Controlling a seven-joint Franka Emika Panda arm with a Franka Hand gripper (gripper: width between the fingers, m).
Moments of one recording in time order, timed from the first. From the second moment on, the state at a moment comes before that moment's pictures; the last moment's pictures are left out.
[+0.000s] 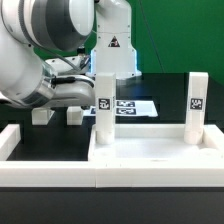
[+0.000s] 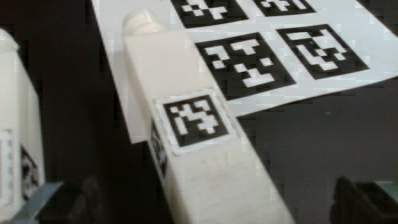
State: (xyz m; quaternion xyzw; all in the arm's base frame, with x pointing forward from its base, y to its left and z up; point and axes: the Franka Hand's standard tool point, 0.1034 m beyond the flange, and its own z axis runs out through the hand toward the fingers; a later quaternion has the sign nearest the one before) arm 0.416 -0.117 0.021 -0.87 0.15 0.43 0.17
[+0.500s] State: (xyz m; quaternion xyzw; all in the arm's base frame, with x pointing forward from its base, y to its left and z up) arm 0.414 -0.117 0.018 -0.87 0.14 0.43 0.17
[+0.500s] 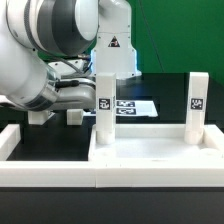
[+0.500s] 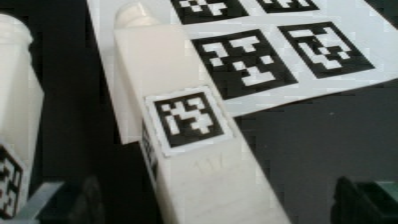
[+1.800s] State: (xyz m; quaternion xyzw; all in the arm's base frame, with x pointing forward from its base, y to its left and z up) arm 0.426 -0.122 0.060 -0.88 0.14 0.42 0.18
